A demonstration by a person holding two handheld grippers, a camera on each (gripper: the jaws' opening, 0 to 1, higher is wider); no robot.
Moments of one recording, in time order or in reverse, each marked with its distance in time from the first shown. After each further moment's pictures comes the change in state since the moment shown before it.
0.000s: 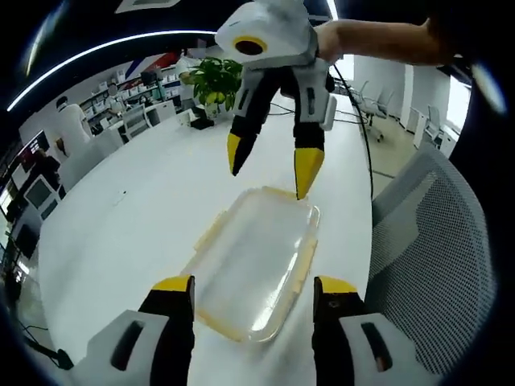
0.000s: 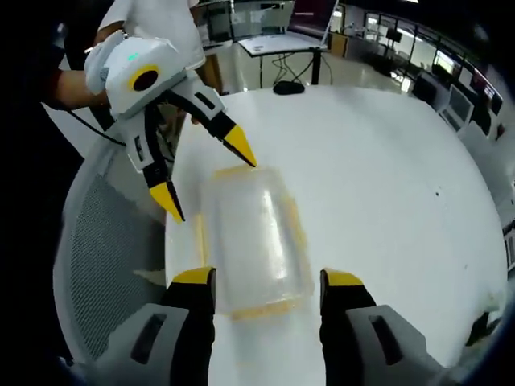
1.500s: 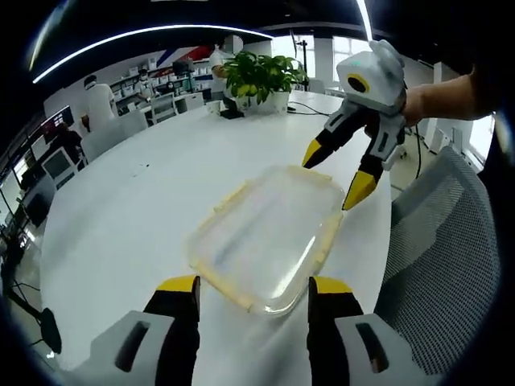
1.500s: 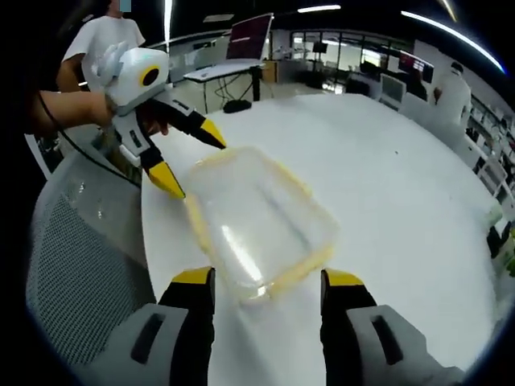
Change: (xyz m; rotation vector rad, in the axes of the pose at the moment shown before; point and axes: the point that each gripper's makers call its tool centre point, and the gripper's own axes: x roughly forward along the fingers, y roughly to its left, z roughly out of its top) left arm 0.002 0.008 -0.037 -0.127 -0.004 0.087; right arm 0.023 0.020 -0.043 0.242 -0.220 -0.233
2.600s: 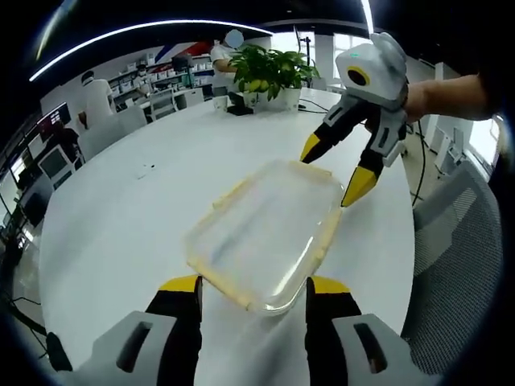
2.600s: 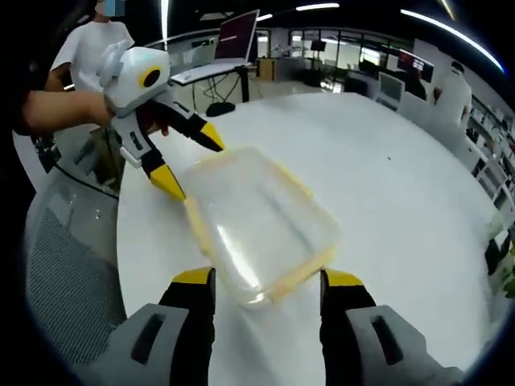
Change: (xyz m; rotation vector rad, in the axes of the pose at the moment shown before) left arm 0.036 0.054 0.021 -0.003 0.026 -0.005; right arm 0.024 -0.058 0.029 -0.007 0.027 -0.012
